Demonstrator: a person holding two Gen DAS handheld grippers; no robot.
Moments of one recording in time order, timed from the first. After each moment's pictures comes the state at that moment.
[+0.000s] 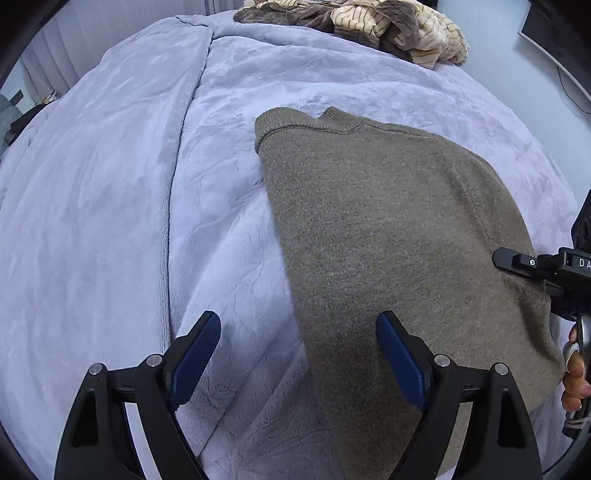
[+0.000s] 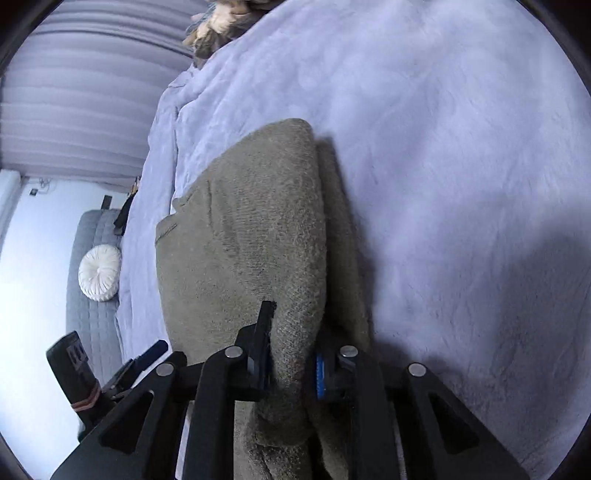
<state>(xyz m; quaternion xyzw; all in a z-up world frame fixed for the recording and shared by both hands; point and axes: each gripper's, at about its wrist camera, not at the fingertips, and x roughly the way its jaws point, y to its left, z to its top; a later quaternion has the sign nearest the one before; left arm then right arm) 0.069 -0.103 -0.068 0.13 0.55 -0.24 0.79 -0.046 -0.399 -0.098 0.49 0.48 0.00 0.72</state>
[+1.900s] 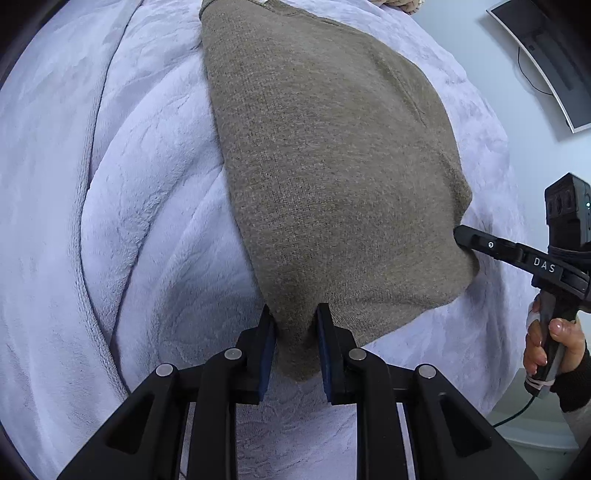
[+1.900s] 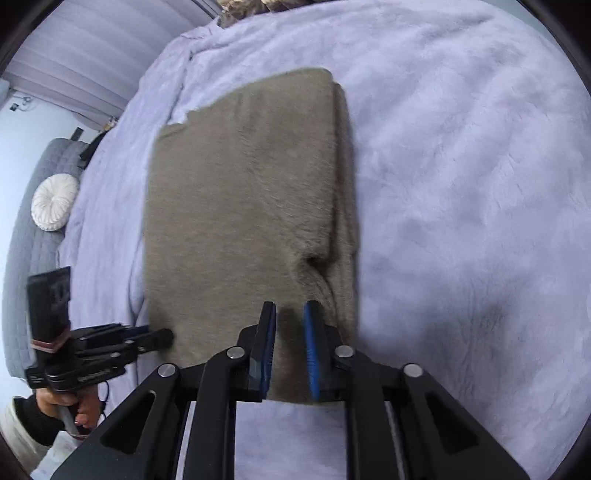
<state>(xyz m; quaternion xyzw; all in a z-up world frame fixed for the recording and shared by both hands) -0.003 -0.075 -0.095 0.07 0.67 -0.35 0.65 -0.093 -0.336 -0.079 0.32 0.57 -0.03 0.76</state>
